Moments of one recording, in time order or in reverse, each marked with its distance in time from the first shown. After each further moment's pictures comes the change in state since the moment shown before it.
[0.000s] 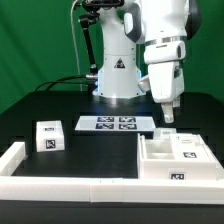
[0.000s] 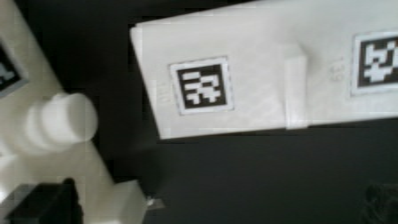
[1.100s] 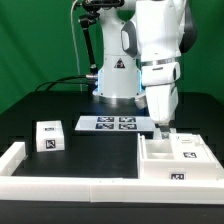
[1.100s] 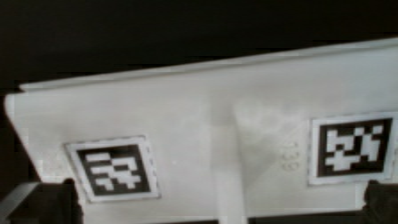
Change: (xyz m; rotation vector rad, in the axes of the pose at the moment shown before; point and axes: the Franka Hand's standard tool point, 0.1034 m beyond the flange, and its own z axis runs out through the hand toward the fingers) arm -0.017 -0.024 0.037 0.073 -0.002 -0.019
